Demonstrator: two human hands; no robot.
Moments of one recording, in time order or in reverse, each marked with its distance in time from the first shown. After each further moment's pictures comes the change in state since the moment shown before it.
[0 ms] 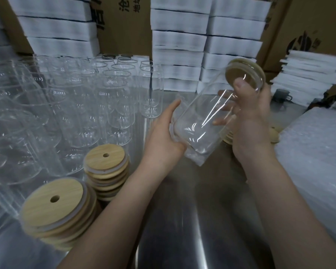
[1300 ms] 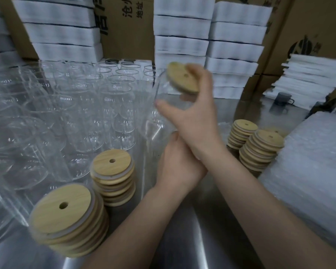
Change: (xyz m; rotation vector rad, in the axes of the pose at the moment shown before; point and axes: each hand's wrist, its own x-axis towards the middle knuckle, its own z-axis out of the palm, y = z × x) left_hand -0.014 0.006 0.022 0.377 -0.029 0.060; right_hand -0.015 0.015 0.074 -0.407 -0.199 -0.228
